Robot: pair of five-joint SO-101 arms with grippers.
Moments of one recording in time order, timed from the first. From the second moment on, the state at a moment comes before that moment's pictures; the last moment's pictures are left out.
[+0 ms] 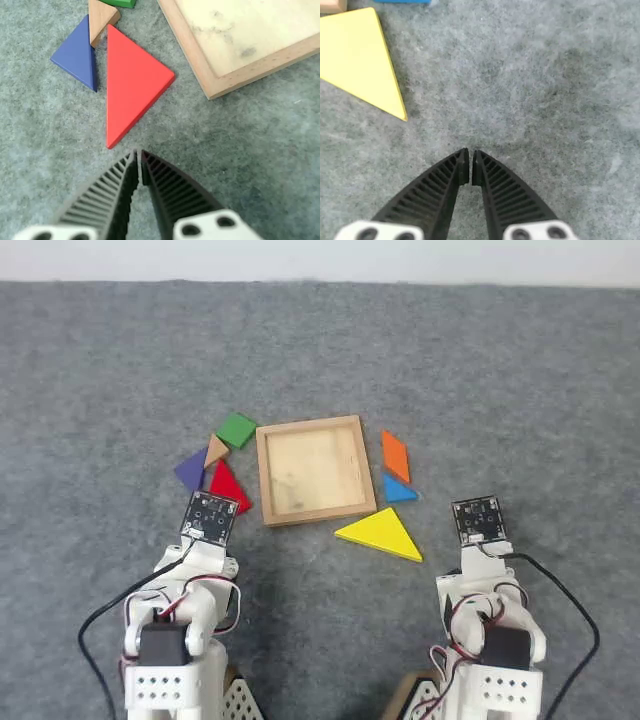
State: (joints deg) left arm -6.8 -103.1 97.1 72.0 -9.9; right arm 2.6 -102.8 95.6 74.3 14.8
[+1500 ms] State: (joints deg) left arm -6.8 -103.1 97.1 72.0 -9.9; right arm -28.5 -92.1 80.7 53.7 23.1
